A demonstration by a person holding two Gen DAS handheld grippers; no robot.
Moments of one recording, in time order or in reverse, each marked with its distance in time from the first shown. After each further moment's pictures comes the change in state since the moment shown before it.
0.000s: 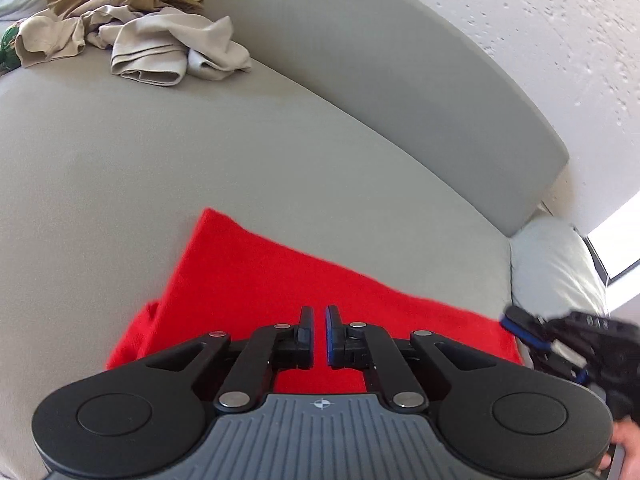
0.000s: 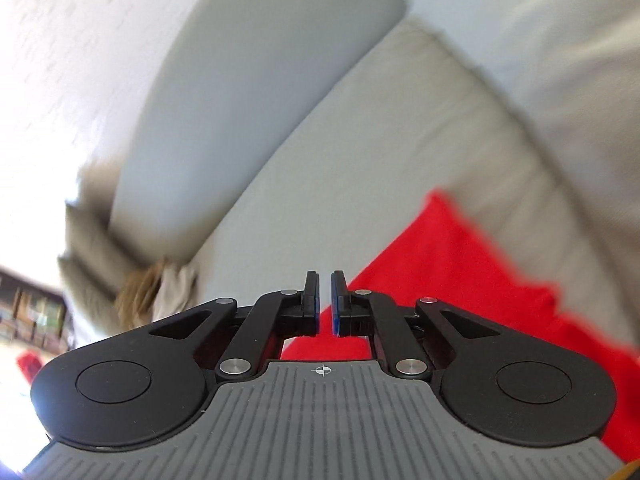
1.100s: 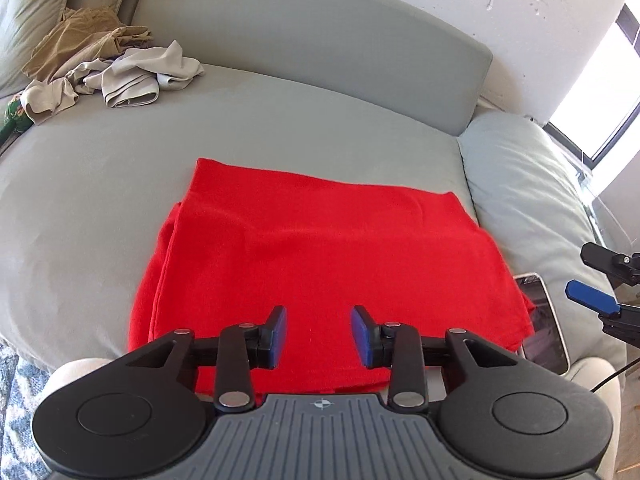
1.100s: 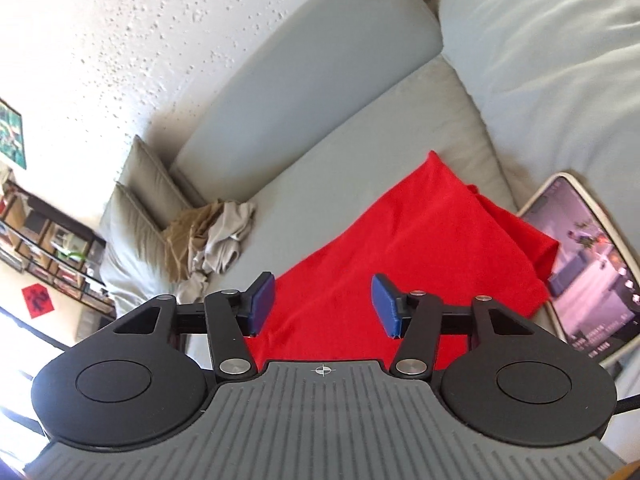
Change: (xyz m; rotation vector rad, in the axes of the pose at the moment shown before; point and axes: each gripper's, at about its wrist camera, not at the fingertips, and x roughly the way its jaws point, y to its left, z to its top) left arm -0.116 -0.048 -0.068 0.266 0.093 0.034; right arm -0.225 0.020 -0.109 -0.142 -0.032 0.000
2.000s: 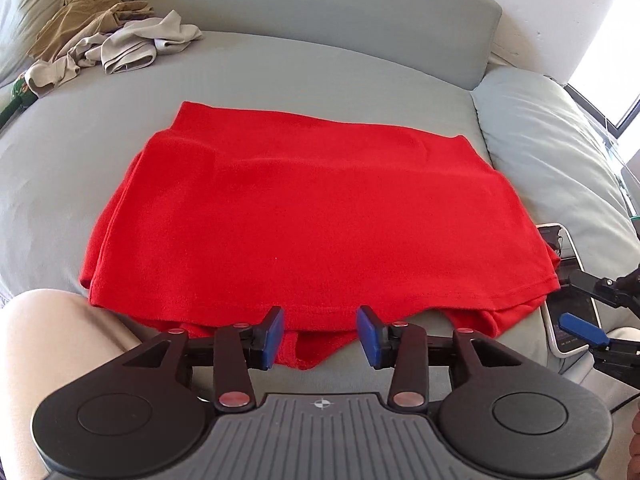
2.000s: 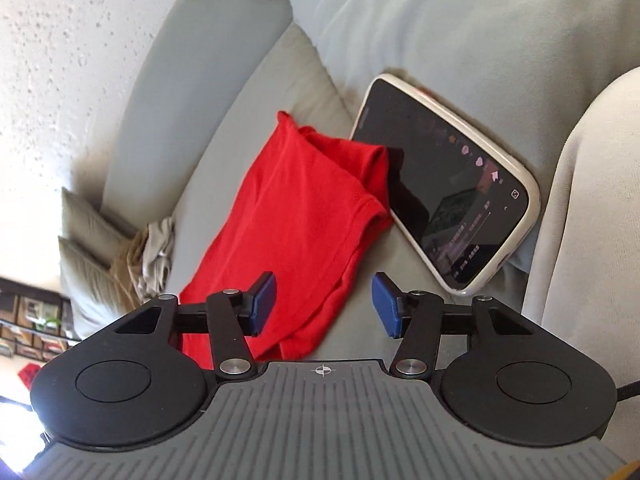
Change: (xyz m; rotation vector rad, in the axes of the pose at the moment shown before) left arm 0.030 -0.035 -0.044 0.005 0.064 0.091; right arm 0.001 -0.124 -0.041 0.306 -0.003 -0.109
